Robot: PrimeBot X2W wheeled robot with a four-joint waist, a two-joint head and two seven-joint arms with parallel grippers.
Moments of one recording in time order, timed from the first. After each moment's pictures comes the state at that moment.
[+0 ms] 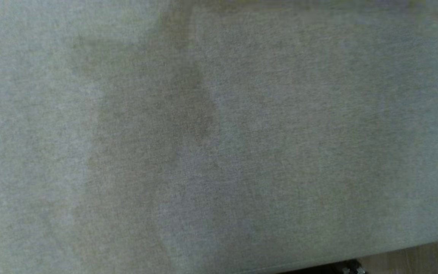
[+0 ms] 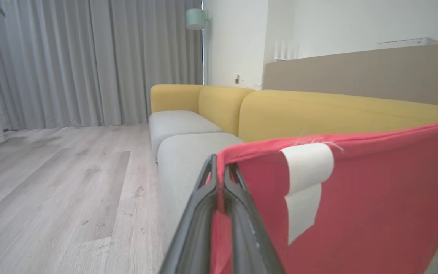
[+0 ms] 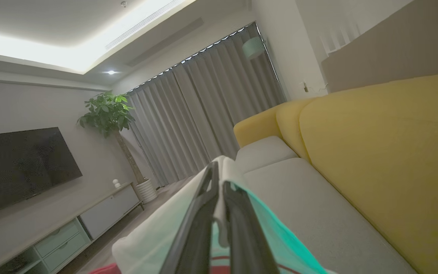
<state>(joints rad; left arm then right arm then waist) -1.46 0.29 -0.22 0.41 -0.43 -0.11 0.30 -1.49 -0.07 -0.25 0.26 0.47 0.12 0.45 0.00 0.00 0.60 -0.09</state>
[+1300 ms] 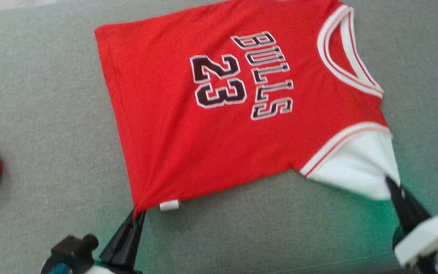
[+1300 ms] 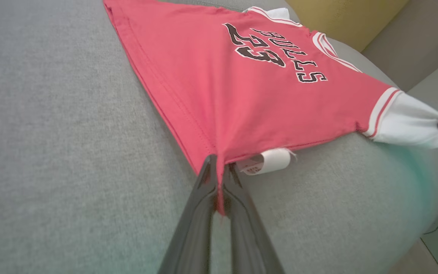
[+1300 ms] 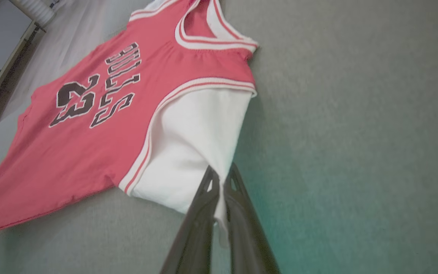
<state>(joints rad) 0.12 0.51 -0.55 -0.24 -0.64 0.16 0.01 0.17 -0.14 -0.11 -0.20 0.56 0.12 0.44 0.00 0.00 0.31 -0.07</state>
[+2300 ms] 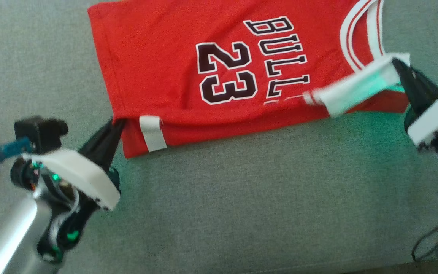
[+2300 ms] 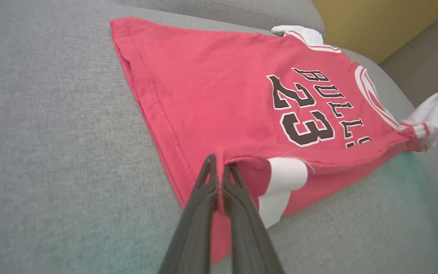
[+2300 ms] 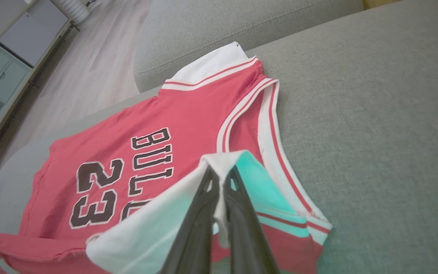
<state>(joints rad) -0.28 0.56 -0.46 -0.22 -0.86 0.14 0.38 -0.36 -0.15 -0.14 -0.10 0.56 0.12 0.72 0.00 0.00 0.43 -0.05</state>
